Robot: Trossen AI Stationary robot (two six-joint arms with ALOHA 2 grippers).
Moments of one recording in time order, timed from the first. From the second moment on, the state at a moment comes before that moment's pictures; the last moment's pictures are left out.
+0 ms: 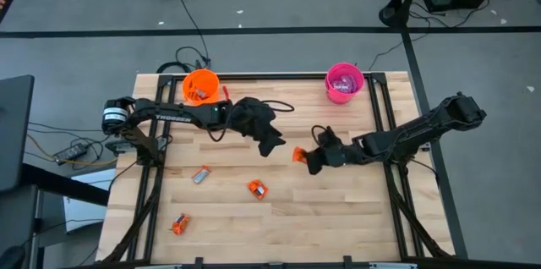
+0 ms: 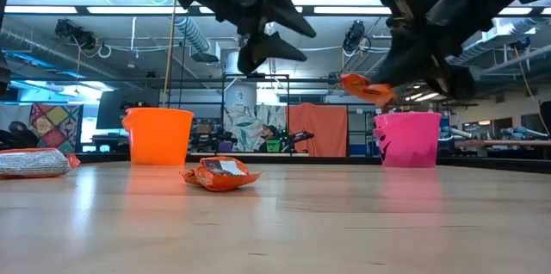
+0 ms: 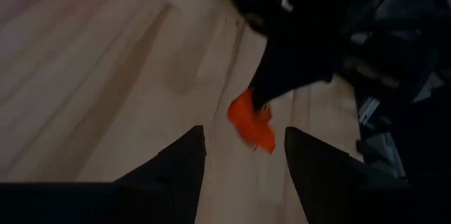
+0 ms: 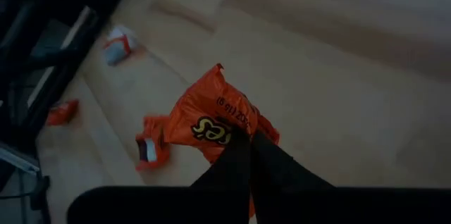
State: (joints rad) left arm 0.12 1.61 1.14 -0.06 0.20 -0.51; right arm 0.24 1.28 0.64 -0.11 0.40 1.16
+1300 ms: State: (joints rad) left arm 0.20 1.64 1.14 0.06 0.27 -0.56; right arm 0.09 1.28 0.64 0.20 0.34 0.72
